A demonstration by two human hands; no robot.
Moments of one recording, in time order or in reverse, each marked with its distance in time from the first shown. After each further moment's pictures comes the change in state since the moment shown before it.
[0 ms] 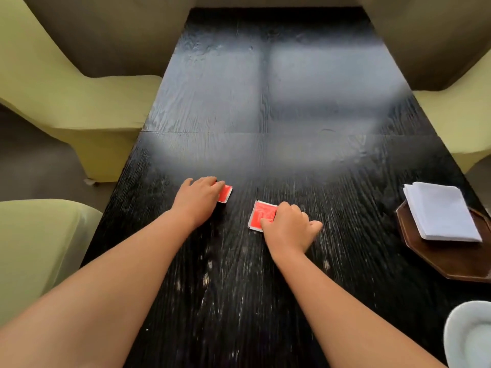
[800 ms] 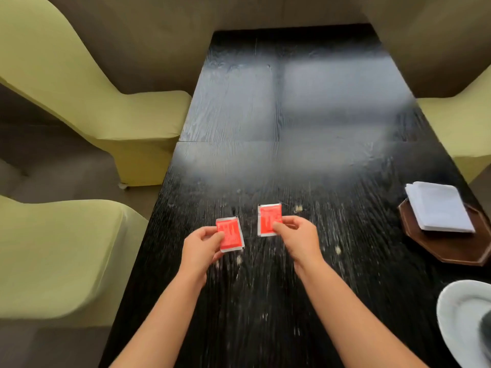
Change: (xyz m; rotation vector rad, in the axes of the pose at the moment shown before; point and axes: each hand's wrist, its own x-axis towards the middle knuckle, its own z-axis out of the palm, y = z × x) left_hand -0.149 0.027 -0.040 -1.525 0.088 -0.860; right_hand -0.074 -0.013 -0.045 1.049 -0.289 0.204
